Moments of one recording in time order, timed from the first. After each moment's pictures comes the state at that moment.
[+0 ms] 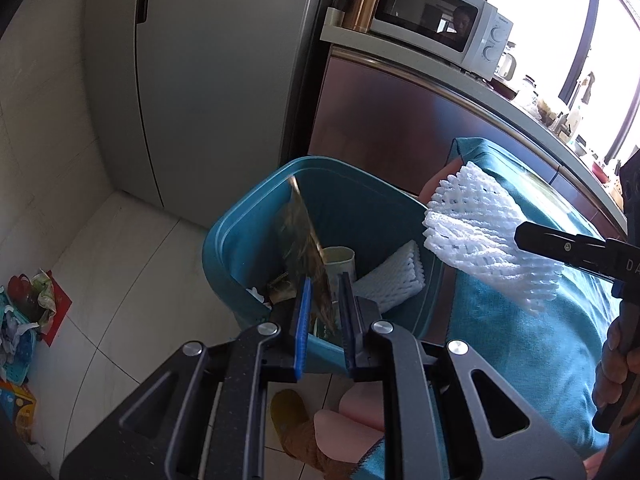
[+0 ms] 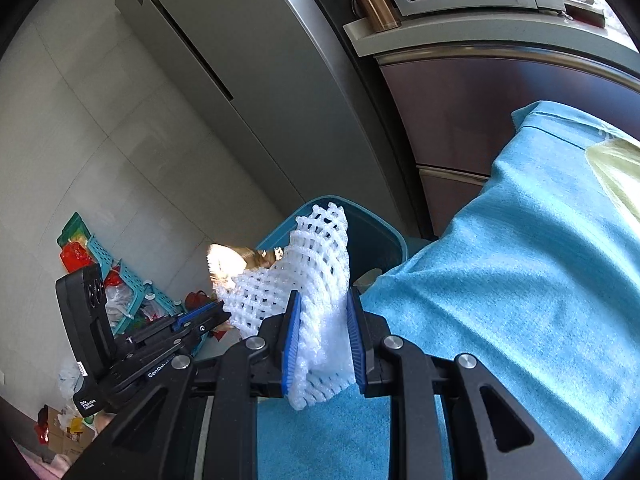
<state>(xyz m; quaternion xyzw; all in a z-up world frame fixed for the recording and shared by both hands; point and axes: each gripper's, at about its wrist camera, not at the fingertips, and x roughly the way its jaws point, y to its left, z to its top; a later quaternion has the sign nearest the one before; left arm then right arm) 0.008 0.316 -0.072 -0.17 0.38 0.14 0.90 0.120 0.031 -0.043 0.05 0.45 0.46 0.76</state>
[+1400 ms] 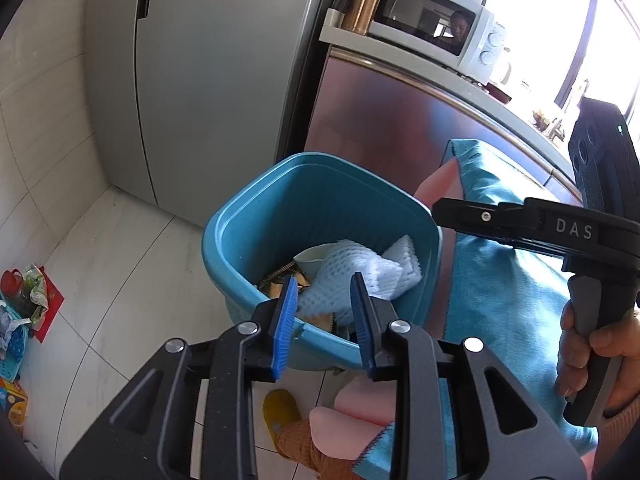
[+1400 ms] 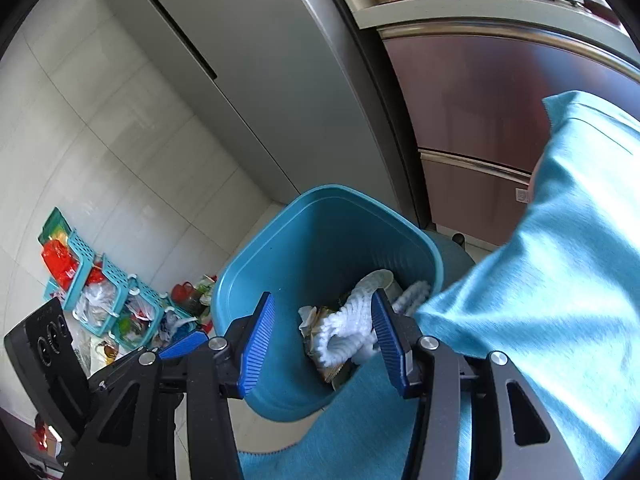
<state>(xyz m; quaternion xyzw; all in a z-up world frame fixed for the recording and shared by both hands) -0.003 0.317 -0.078 -0.18 0.36 0.12 0.91 0.129 0.087 -0.061 0.03 0.47 0.44 0.76</state>
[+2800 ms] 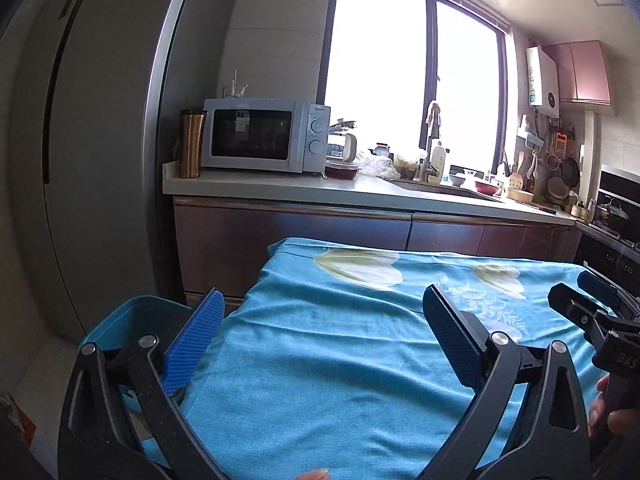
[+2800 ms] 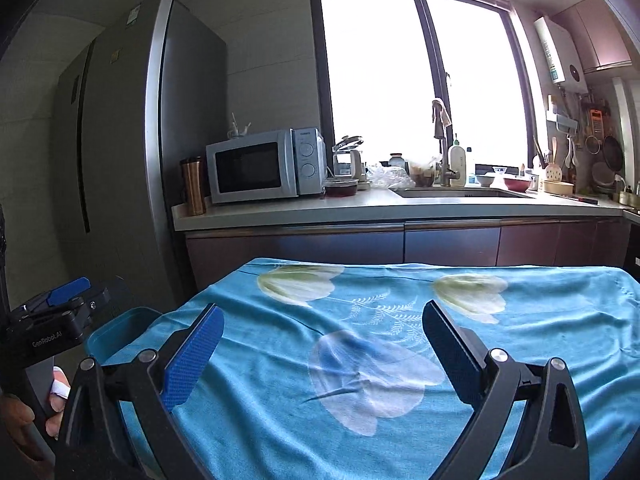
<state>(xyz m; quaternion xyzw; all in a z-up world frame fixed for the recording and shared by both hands) -0.038 0.080 0.026 -0.04 0.14 -0.01 0.99 -0.046 -0.220 0.015 0.03 0.14 0.11 0.98</state>
